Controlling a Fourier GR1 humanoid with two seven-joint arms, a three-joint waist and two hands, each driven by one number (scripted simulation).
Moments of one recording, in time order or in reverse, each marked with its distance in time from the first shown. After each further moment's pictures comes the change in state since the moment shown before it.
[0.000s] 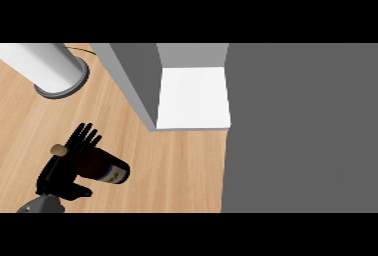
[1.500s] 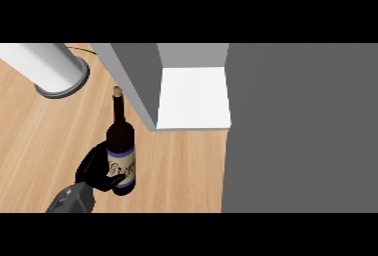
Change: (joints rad) left arm -0.205 -0.050 -0.059 0.429 -0.097 -0.062 -0.231; right arm 0.012 0.008 -0.011 0.014 -0.011 0.018 -0.020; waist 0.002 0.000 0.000
